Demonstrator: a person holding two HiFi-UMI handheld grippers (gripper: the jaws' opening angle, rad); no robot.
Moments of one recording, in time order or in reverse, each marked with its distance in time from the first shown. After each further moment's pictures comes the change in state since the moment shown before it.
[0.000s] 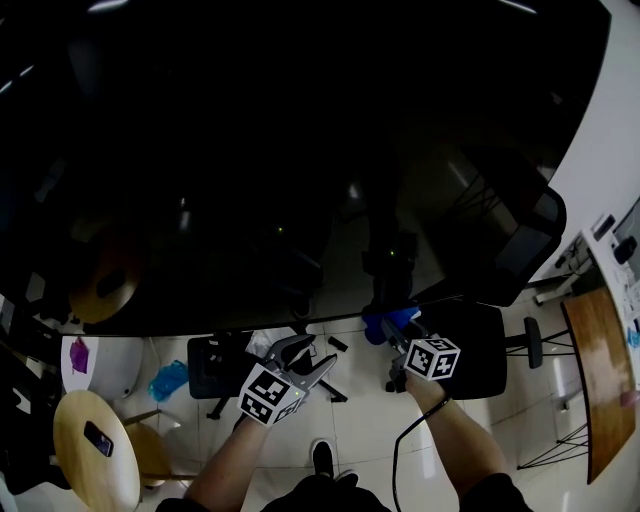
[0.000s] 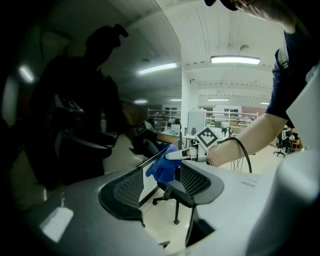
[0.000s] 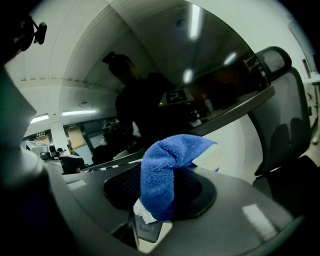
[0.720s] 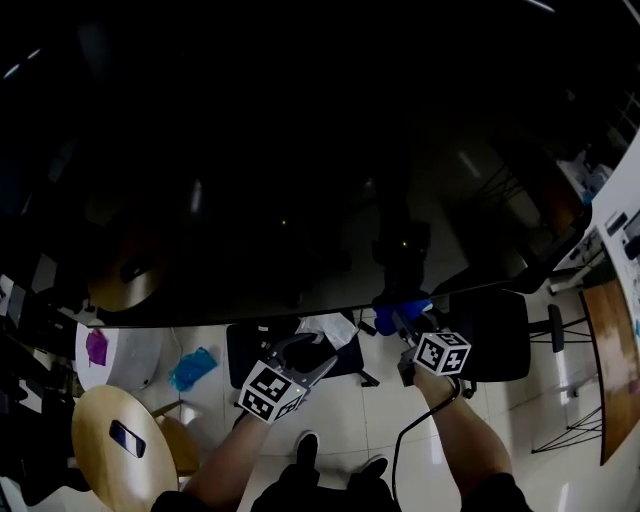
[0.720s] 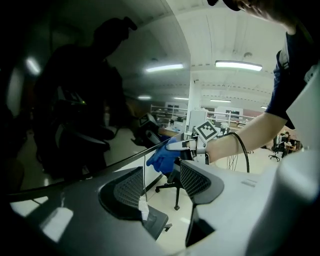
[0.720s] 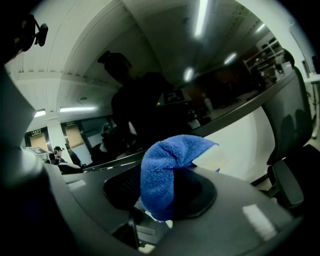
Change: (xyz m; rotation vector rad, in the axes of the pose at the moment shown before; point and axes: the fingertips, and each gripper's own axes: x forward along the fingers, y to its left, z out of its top) left arm -0.131 0.079 -0.067 -0.054 0.042 -0.009; right arm 0.066 0.120 -0.048 0.002 -0.009 -0.032
